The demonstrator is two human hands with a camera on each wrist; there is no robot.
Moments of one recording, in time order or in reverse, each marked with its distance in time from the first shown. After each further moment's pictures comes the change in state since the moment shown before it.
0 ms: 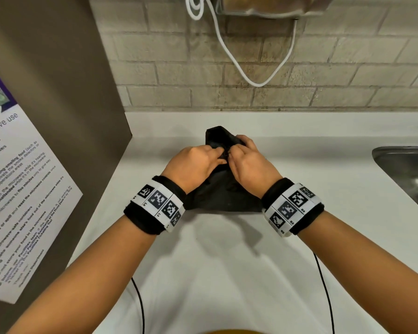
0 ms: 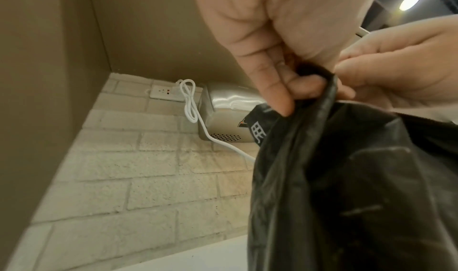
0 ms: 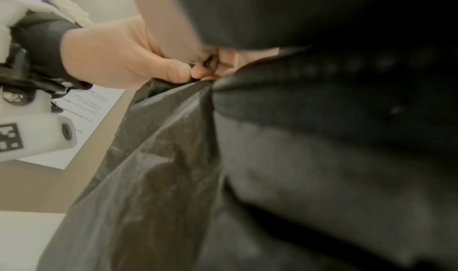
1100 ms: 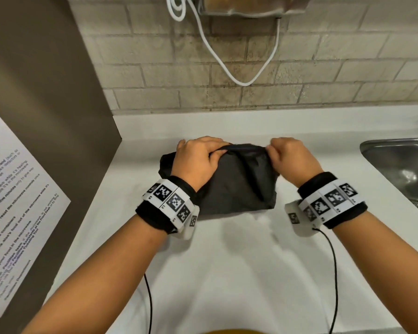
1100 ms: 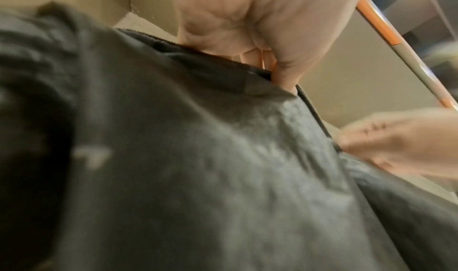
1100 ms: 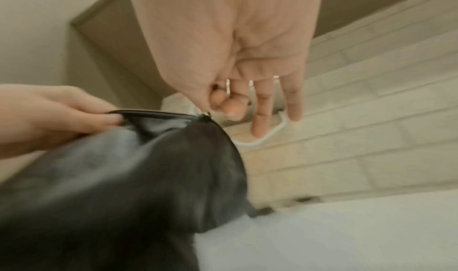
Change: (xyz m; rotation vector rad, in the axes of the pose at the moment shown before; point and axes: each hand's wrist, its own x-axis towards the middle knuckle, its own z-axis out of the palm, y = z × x) left_hand 0.022 0.014 0.021 -0.303 0.077 -0.297; right_hand -0.040 0.083 -0.036 0.043 -0.030 0.443
